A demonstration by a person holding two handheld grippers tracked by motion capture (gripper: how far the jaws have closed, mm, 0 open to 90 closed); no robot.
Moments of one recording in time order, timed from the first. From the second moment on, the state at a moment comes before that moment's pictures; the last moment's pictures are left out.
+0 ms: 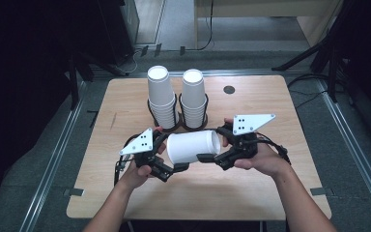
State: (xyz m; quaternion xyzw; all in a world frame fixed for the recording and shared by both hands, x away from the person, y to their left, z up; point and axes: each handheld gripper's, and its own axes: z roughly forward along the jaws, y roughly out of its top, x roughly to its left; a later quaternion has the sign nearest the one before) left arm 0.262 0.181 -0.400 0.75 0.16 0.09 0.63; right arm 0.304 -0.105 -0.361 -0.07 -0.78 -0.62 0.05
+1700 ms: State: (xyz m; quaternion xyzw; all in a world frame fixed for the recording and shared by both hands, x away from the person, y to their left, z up) left arm 0.264 0.197 -0.394 0.79 0.16 0.09 0.59; right arm 0.302 -0.127 -0.359 -0.09 -0.80 -0.59 -0.01
